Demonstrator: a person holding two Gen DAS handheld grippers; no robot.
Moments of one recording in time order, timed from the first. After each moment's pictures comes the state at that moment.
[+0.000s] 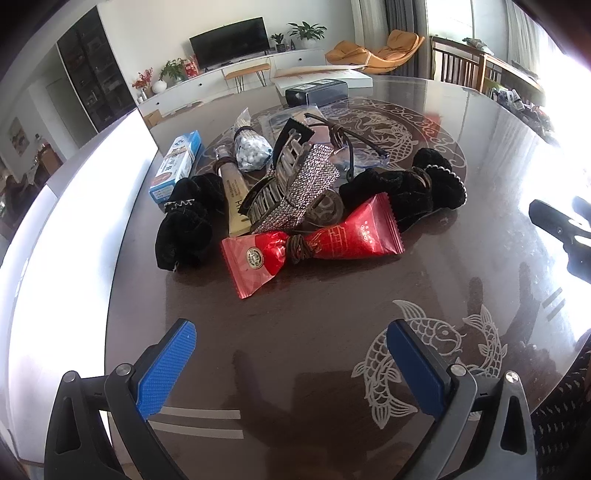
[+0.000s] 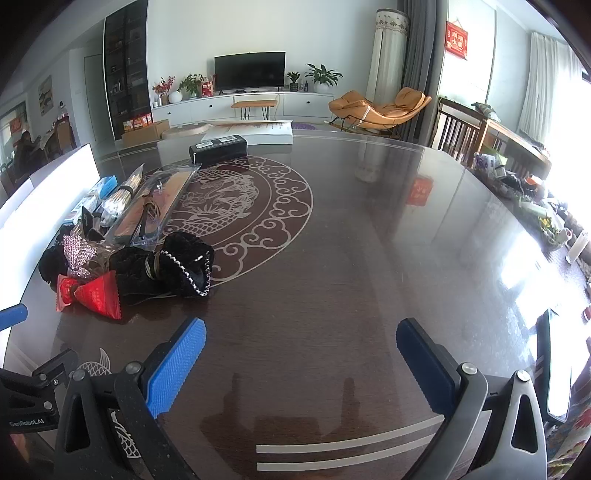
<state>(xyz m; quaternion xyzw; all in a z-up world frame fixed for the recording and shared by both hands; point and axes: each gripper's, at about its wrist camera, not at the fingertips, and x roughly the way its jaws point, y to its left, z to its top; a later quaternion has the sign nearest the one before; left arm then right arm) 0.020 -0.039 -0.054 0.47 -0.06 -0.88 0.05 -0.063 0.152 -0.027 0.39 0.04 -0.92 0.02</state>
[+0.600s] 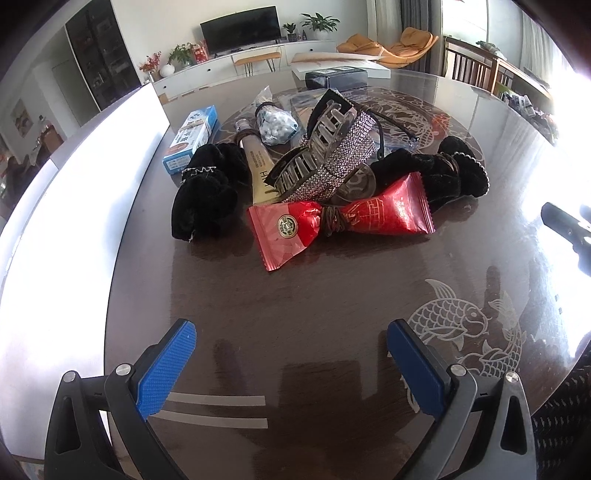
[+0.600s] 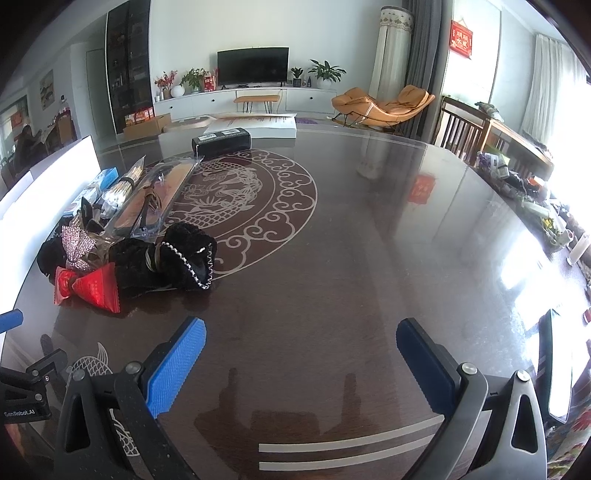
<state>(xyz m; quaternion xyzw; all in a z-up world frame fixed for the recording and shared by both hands) 0.026 -0.059 -0.066 0.49 -0.04 -0.87 0.06 -0.065 0.147 -0.031 0.40 0.05 -0.92 0.02</state>
